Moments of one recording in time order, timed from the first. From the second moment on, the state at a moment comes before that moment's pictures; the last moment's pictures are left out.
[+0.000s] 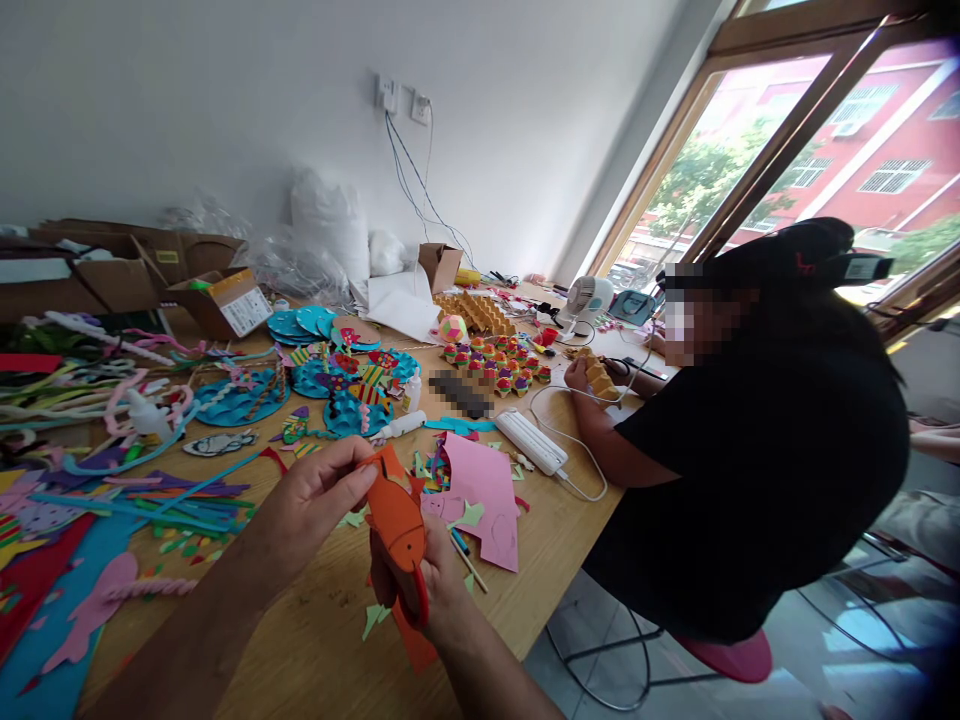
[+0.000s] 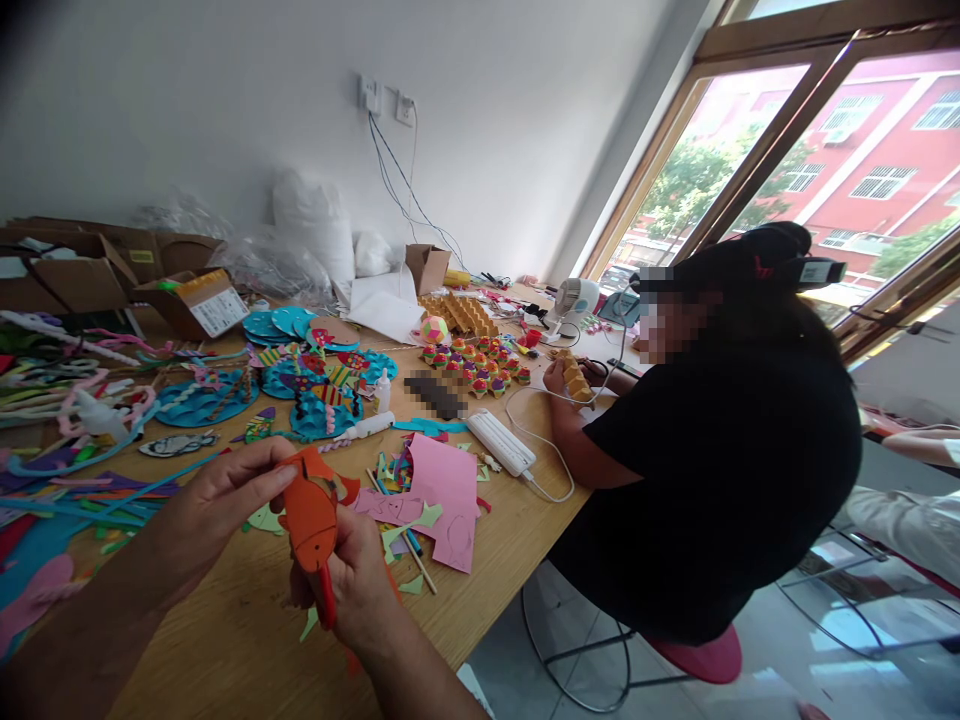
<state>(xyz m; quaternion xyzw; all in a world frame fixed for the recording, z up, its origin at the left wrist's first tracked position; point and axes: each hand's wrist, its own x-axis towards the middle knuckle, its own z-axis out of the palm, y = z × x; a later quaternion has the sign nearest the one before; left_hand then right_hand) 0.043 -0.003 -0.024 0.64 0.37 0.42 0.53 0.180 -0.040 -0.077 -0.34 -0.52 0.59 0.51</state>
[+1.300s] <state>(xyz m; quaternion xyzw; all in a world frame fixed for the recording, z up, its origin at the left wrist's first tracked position) 0.036 -0.004 -0.015 0.62 0.32 0.39 0.60 0.182 -0.044 -0.071 -0.36 -0.53 0.60 0.49</state>
